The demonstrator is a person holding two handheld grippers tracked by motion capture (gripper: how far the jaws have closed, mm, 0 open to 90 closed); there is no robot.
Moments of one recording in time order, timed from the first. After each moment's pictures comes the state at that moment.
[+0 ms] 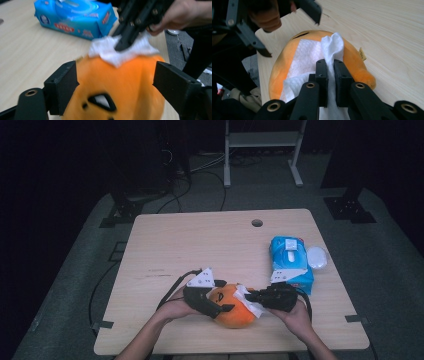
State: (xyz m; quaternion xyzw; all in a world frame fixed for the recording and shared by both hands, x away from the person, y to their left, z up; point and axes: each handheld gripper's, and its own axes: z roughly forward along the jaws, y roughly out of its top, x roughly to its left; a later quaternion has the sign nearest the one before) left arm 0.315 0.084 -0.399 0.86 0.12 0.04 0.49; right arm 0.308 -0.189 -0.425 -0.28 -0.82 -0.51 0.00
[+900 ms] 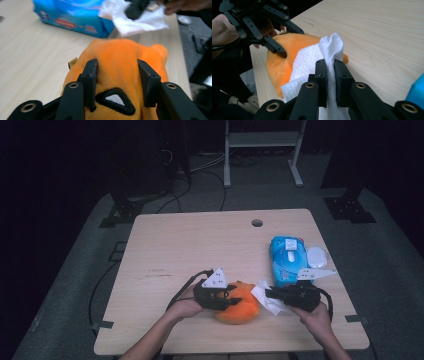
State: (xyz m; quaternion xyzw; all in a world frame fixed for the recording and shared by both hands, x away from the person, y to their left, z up) left arm 0.320 0.061 -0.406 0.88 0.13 0.08 0.46; right arm 0.303 -0.247 -0.425 -0.33 -0.78 -0.54 -0.01
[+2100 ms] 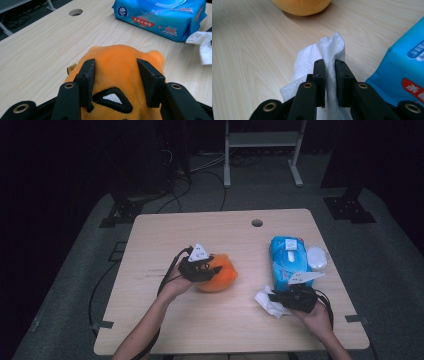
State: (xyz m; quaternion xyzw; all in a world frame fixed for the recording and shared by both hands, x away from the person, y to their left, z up) left arm 0.386 0.102 -0.408 0.85 0.24 0.18 0.44; right arm 0.315 -0.247 -0.453 -0.35 -0.83 -0.43 -0.06
